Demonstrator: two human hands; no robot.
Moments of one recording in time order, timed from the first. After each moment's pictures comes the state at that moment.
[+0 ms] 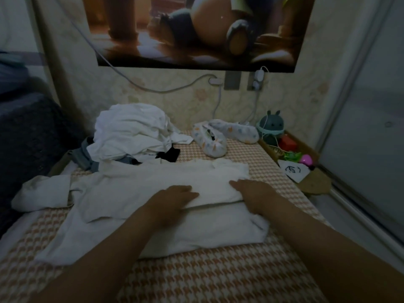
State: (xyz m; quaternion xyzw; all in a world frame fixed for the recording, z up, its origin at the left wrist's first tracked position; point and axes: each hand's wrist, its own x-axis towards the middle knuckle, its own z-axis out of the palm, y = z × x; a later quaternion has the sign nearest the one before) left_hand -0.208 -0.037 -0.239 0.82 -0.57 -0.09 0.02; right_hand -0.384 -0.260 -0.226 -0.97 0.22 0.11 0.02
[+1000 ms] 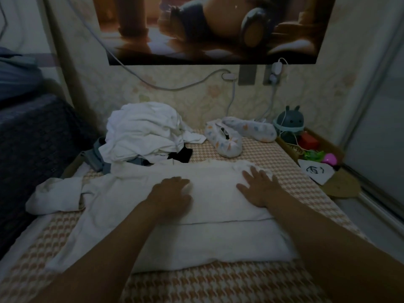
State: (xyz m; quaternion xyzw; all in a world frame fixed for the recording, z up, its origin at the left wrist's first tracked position) left_hand -0.166 -0.040 -0.234 0.90 -0.43 -0.08 0.05; right_hand -0.319 -0.291 -0.256 -0.94 0.32 0.08 0.06
